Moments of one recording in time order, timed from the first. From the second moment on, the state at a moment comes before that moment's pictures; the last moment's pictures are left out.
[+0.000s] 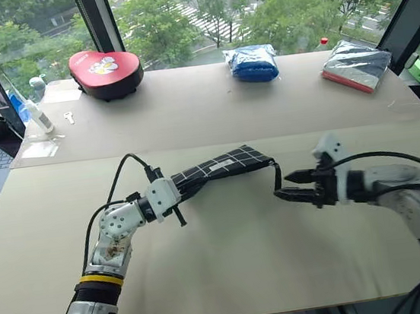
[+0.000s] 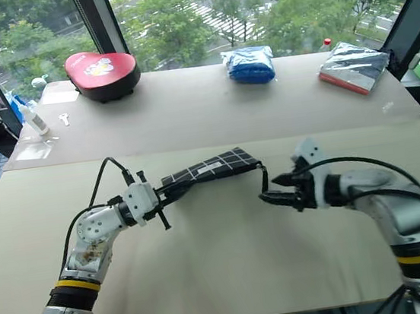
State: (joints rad) left arm -0.37 0.46 -0.13 0.22 -0.17 -0.39 -0.96; right arm -0.23 -0.88 -0.18 -0.28 0.62 0.88 0.99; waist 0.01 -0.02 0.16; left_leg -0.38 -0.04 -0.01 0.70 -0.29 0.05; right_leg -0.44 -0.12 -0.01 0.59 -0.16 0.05
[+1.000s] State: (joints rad) left arm -0.41 0.45 -0.11 0.13 -0.39 0.03 -1.06; right arm -0.14 -0.86 -0.32 -0.24 0.65 0.75 1.01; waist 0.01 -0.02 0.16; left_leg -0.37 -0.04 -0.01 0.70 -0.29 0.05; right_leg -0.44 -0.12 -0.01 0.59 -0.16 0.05
